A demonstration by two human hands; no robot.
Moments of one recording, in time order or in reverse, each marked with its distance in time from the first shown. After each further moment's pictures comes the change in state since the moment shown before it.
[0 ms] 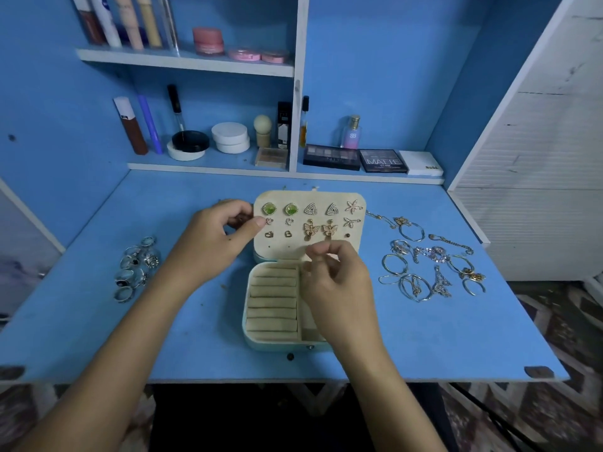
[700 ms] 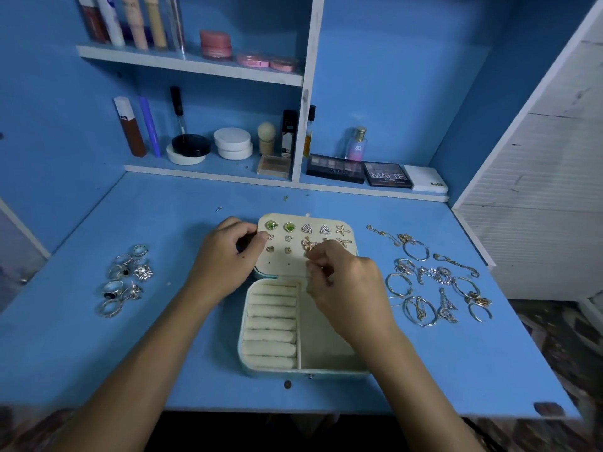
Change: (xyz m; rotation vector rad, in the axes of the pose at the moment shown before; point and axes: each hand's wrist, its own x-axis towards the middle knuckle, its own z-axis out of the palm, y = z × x) left_hand 0.016 -0.037 0.037 0.078 0.151 -0.060; right_hand 0.057 0.020 -0.012 -0.651 -0.001 -0.597
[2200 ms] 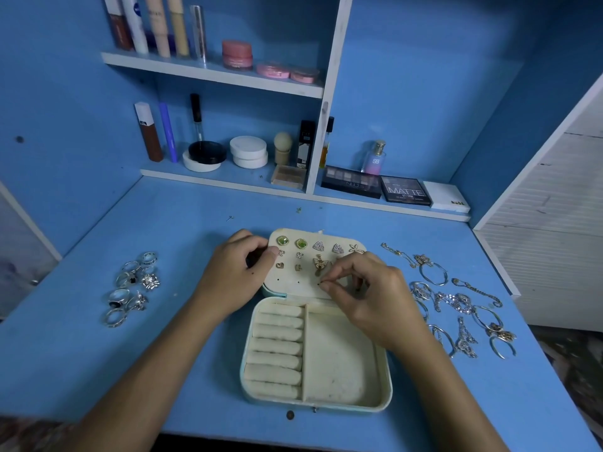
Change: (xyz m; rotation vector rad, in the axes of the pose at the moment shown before) left_hand 0.002 -0.003 0.001 0.017 -0.015 -0.022; right_hand 0.024 0.040 -0.012 0.312 -0.174 -0.121
